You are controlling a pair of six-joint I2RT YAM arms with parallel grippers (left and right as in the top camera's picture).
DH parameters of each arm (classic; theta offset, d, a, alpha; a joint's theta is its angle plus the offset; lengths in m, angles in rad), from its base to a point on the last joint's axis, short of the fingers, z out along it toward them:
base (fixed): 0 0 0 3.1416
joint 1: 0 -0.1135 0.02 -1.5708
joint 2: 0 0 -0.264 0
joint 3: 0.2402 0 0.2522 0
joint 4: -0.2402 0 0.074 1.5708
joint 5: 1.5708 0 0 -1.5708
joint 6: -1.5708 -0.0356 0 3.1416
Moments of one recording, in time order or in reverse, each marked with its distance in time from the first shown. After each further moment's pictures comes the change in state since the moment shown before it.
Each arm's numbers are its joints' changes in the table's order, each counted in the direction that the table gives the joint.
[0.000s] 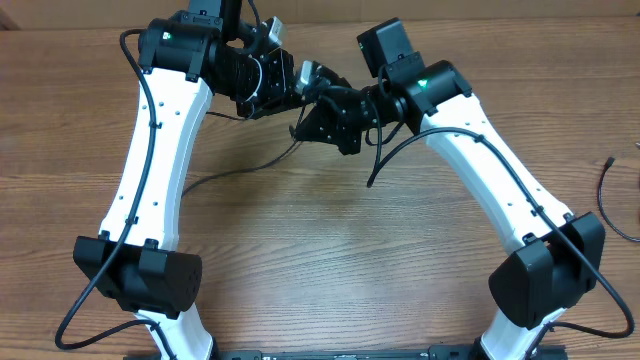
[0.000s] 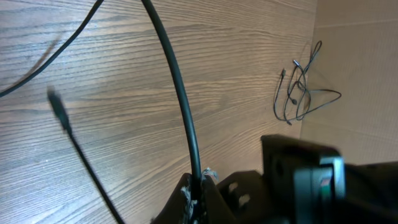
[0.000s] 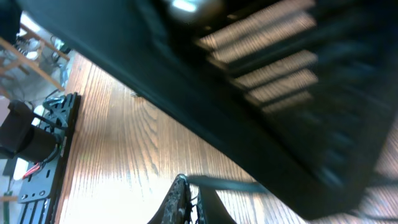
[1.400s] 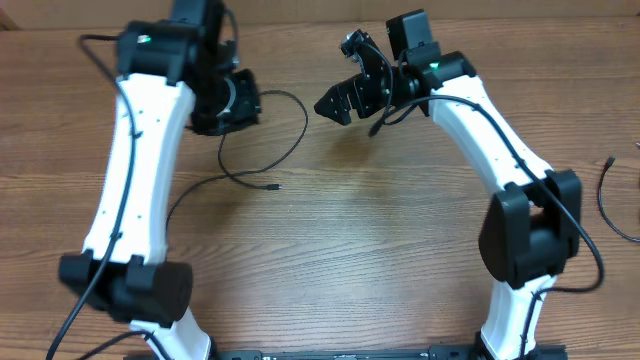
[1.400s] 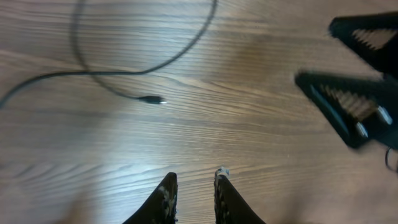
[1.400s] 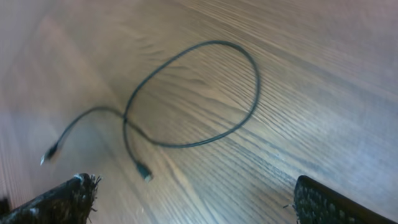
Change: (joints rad) left arm -0.067 0.067 0.000 -0.217 -0.415 0.013; right arm 0.130 -0.191 0.000 0.213 0.243 -0.563
